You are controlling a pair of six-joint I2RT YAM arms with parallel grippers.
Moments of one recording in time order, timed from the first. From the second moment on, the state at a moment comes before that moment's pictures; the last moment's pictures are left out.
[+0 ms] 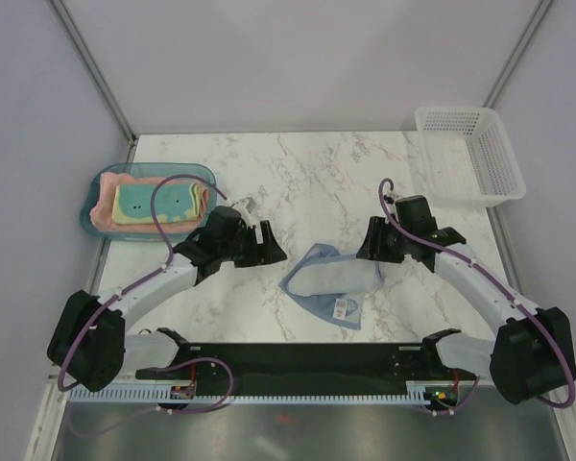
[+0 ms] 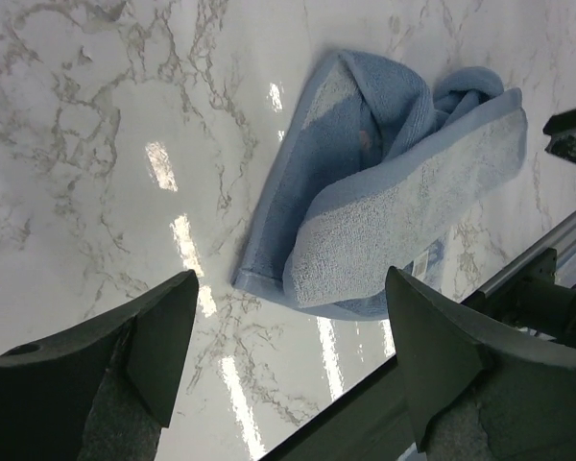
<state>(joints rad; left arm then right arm) -0.54 1.22 0.69 -0.18 0.25 -0.63 0.32 1.18 0.77 -0.51 -0.25 0.45</state>
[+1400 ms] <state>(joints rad) -0.55 1.37 0.68 0.01 0.41 -0.68 0.14 1.10 0.75 -0.46 -0.37 0.37</state>
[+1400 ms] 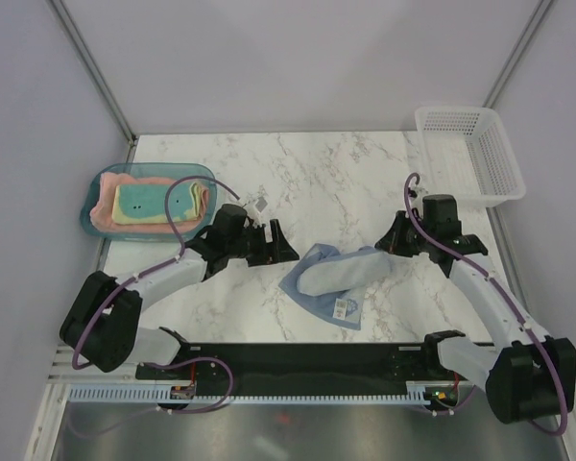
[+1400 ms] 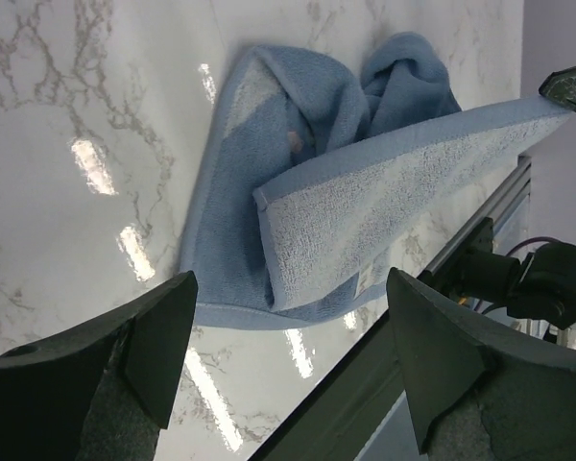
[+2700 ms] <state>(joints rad) -0.65 1.75 0.75 0.39 0.58 -0.77 0.14 1.00 0.61 -0.56 -0.21 0.53</state>
